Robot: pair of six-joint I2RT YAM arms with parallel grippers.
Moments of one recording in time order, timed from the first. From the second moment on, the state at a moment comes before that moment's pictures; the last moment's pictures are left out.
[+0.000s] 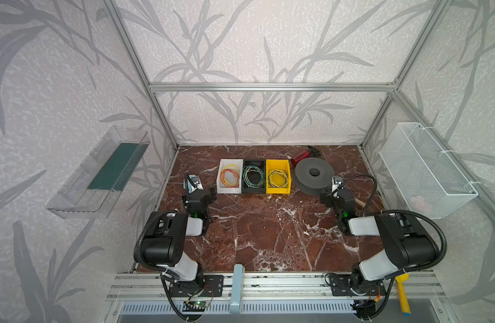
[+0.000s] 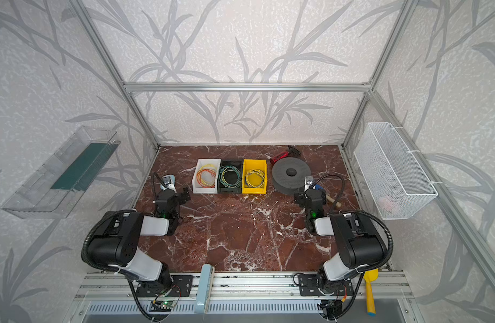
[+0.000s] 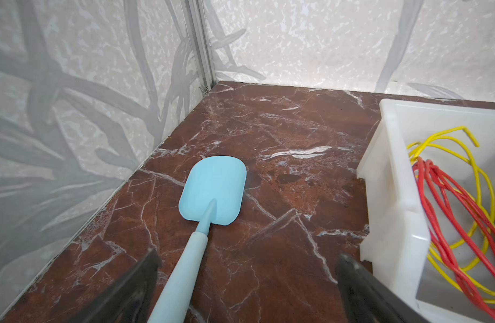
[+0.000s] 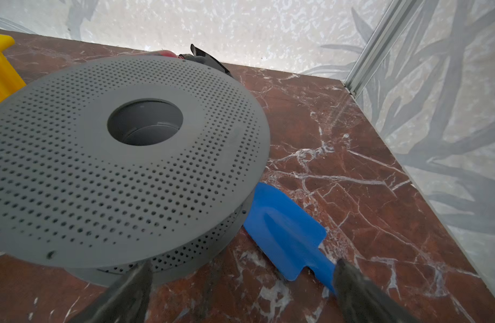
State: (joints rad) left arm -0.02 1.58 0.36 0.88 -0.38 -0.05; right arm 0.15 1.56 0.37 0.78 0.27 -0.04
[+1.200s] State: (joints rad) left arm -0.02 1.51 0.42 0.70 -0.42 -0.07; right arm 0.14 1.53 0.35 0.79 0.27 -0.03
